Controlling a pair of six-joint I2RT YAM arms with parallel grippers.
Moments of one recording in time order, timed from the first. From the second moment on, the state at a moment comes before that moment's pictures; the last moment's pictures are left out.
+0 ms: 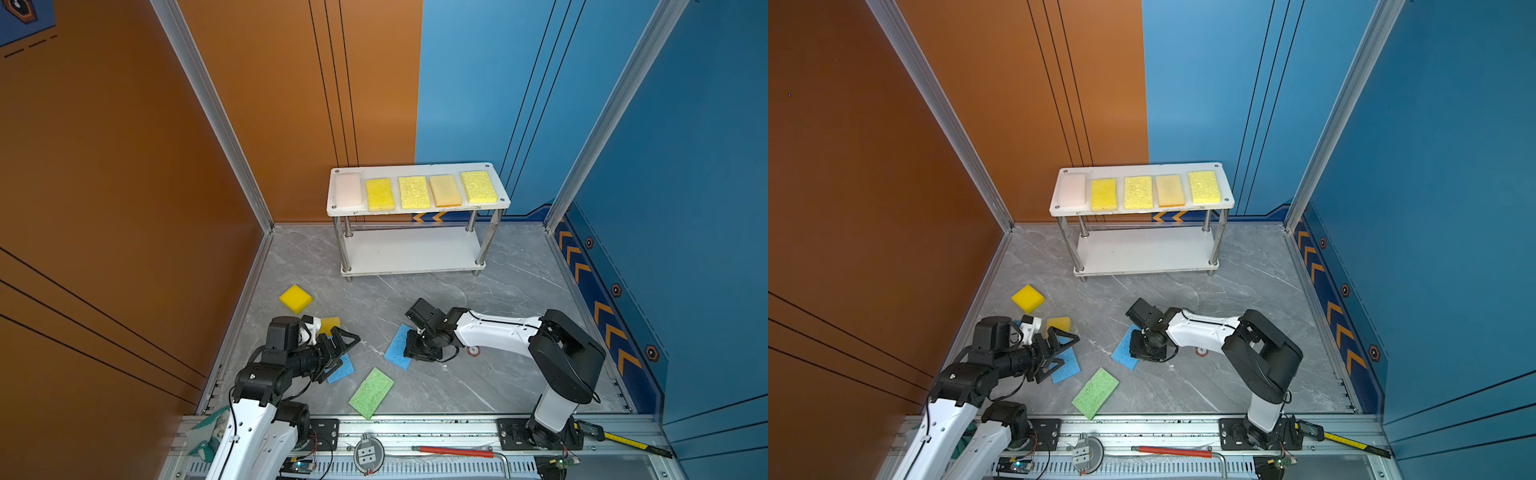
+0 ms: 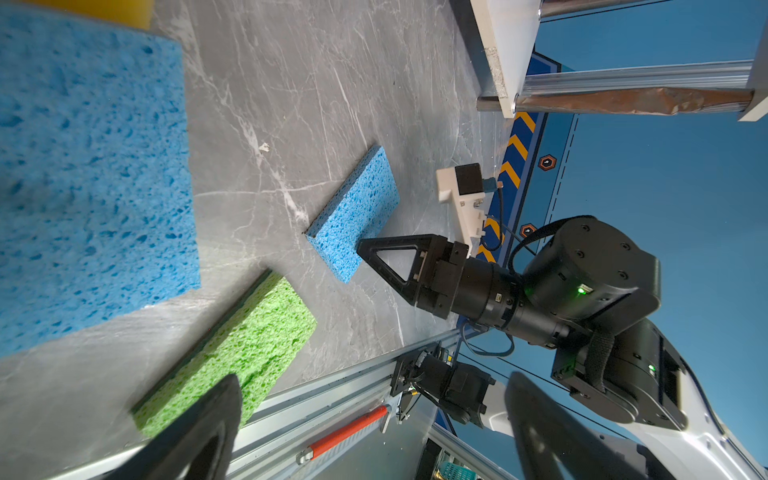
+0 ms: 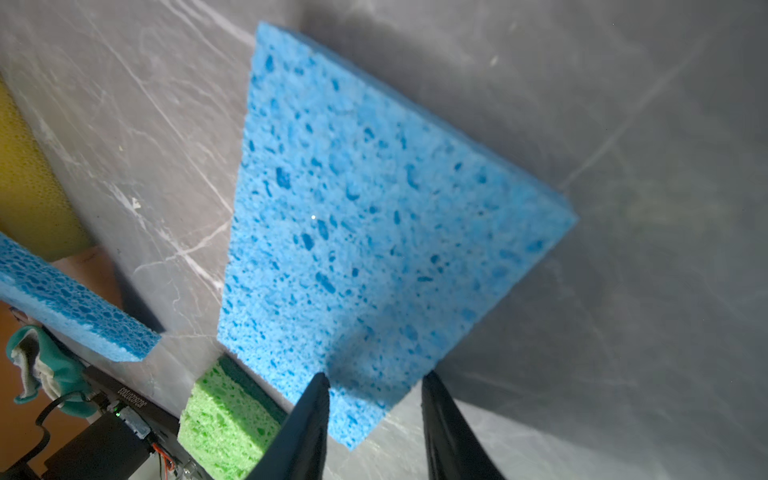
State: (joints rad) left arm -0.12 0.55 0.56 -0.86 0.66 -0.93; right arm 0.90 1.75 1.02 -0.47 -0.23 1.00
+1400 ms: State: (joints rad) left arm -0.15 0.64 0.57 -0.77 0.67 -0.96; right arm 0.75 1.58 1.14 -0.59 -0.34 0.77
